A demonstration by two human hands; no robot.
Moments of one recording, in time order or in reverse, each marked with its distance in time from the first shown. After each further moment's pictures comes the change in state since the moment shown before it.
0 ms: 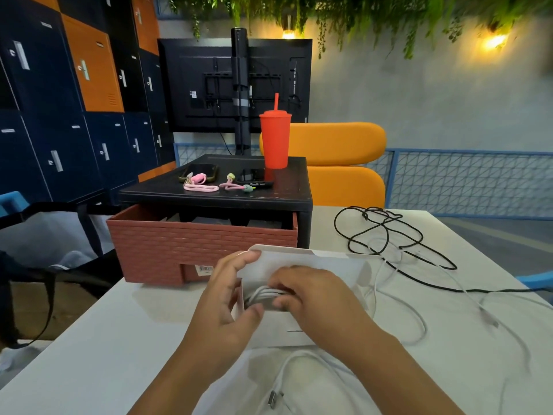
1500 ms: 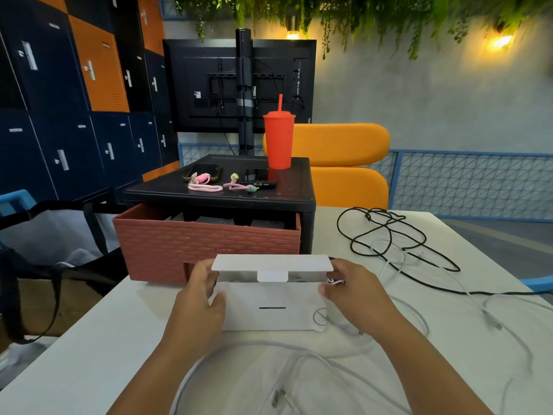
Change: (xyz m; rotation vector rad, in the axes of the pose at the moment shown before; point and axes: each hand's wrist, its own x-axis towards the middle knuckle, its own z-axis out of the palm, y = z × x) left_hand 0.008 -0.030 -0.023 0.262 0.191 -0.301; right_hand -0.003 0.063 0.006 0.302 0.102 0.457
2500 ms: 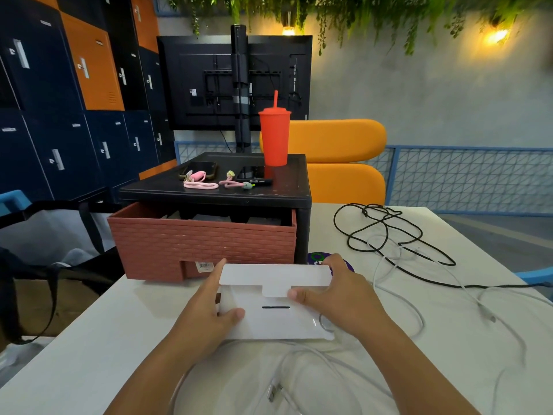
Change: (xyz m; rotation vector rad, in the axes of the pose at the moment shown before) left_hand 0.000 -0.011 0.004 0.054 -0.222 -0.132; right_hand -0.013 -0.014 0.008 -0.038 0.014 0.112
